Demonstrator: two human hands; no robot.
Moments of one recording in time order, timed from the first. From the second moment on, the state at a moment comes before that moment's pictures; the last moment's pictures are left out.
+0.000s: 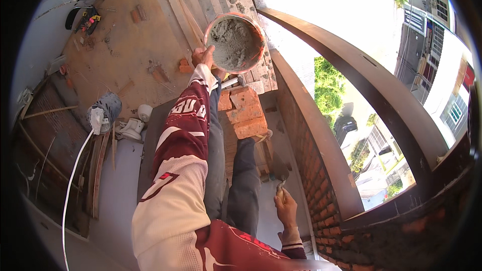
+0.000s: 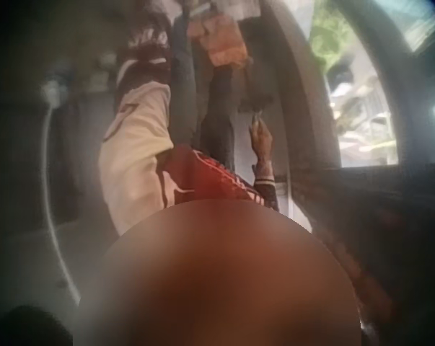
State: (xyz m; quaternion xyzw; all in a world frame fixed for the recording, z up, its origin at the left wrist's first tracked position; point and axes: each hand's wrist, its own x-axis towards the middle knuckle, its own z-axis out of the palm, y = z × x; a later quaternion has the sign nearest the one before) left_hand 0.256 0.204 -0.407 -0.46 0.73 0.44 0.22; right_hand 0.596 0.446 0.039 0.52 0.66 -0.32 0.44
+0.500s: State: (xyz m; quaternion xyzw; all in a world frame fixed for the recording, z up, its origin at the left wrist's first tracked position) left_hand 0.280 0.243 -0.085 -0.25 0.87 0.38 0.17; right_hand 0.500 0.460 0.126 0.27 0.87 -0.35 0.20
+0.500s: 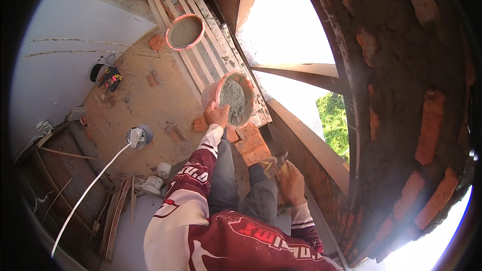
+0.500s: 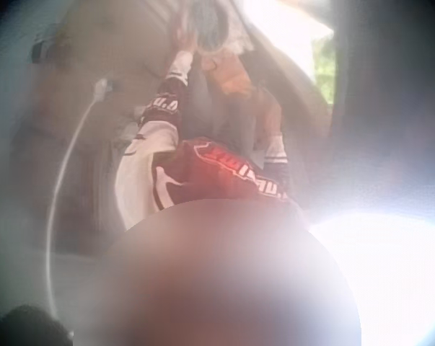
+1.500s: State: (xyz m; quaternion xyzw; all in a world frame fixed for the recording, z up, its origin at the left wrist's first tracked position) left_hand 0.330 0.329 0.257 0.02 0.64 0.75 0.20; right_hand 0.534 0.481 0.276 0.18 0.81 -0.52 0.20
